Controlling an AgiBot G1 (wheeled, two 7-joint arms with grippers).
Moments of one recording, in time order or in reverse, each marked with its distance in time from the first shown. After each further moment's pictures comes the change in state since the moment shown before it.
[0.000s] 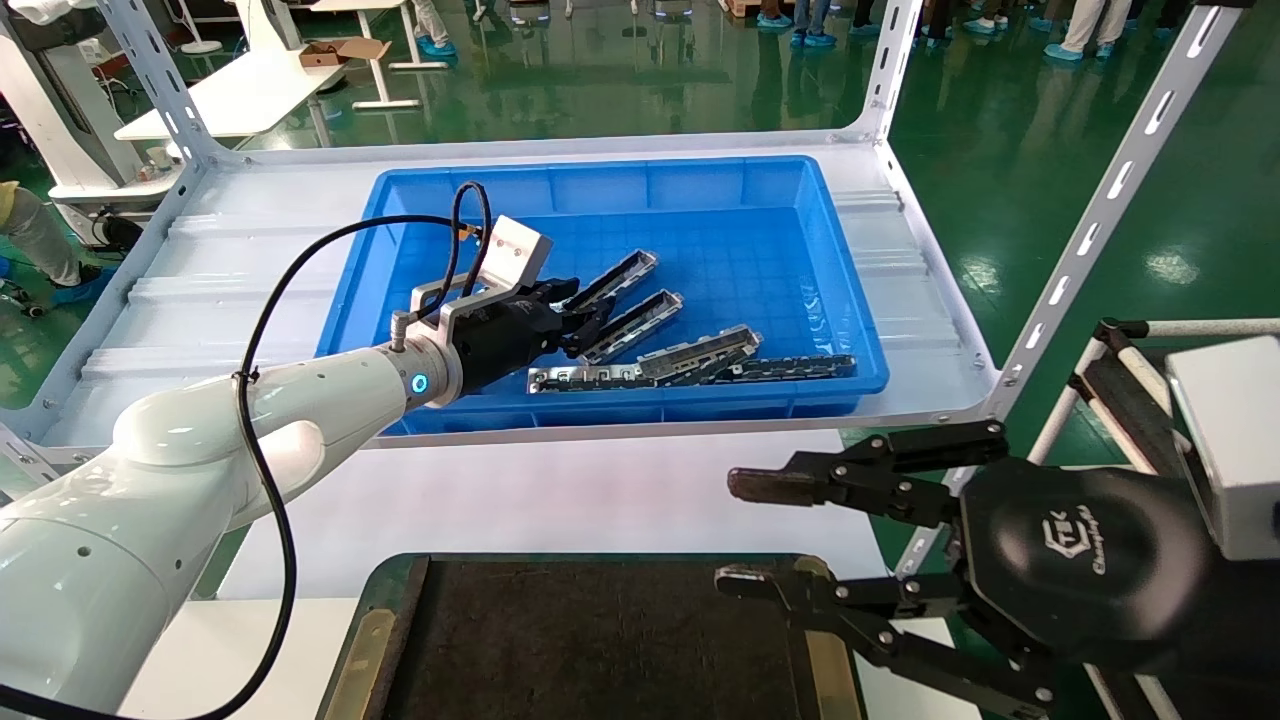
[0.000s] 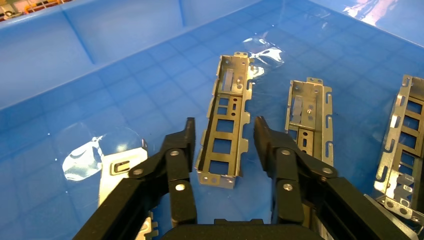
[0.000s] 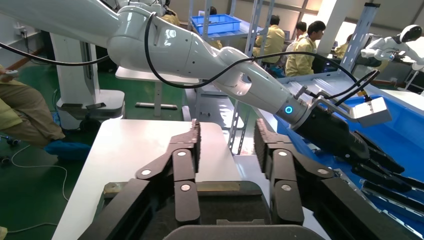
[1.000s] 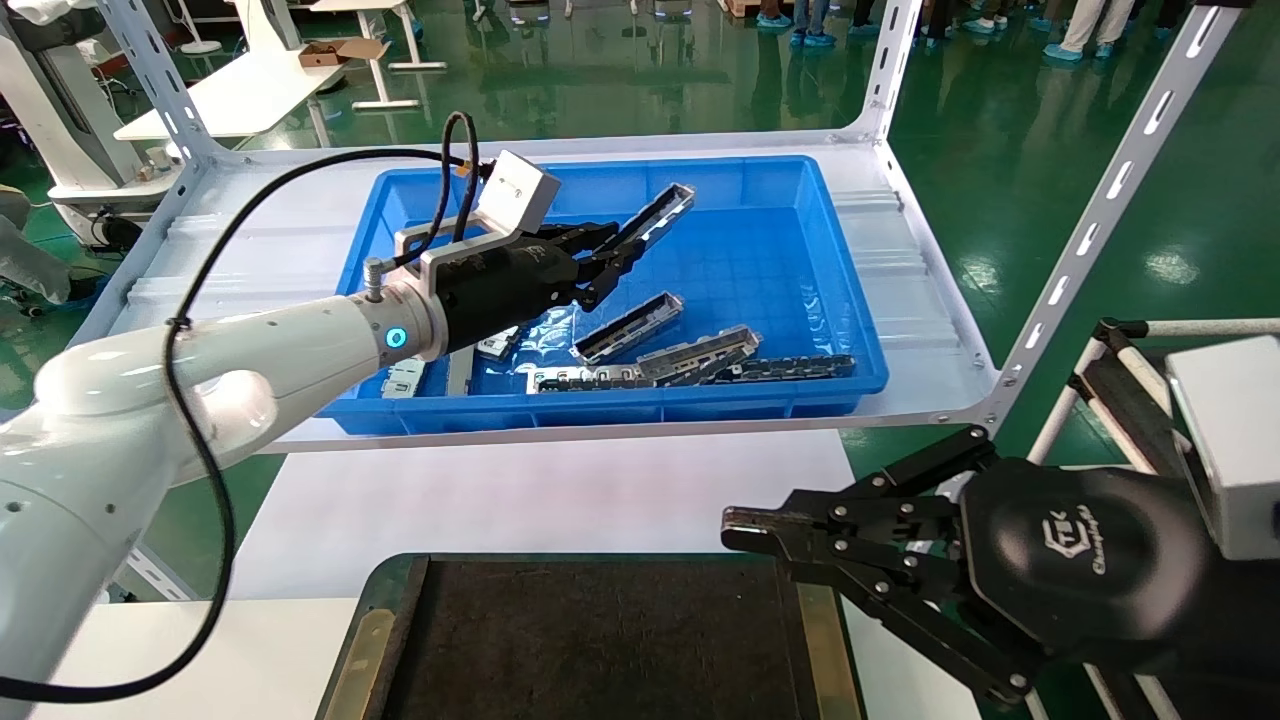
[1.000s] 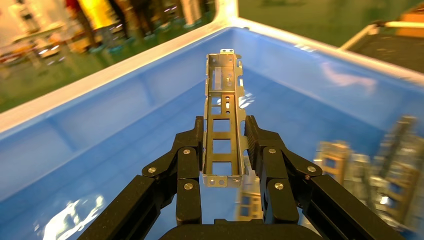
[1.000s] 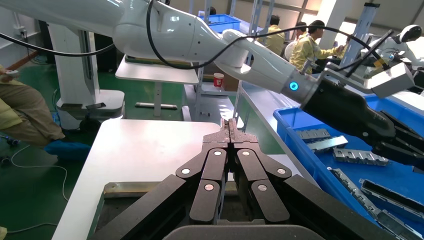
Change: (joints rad) left arm -0.068 -0.059 0.044 -0.005 -0.174 0.228 0.113; right arm 0.000 0.001 -0.002 0.000 0.001 0.001 -0.001
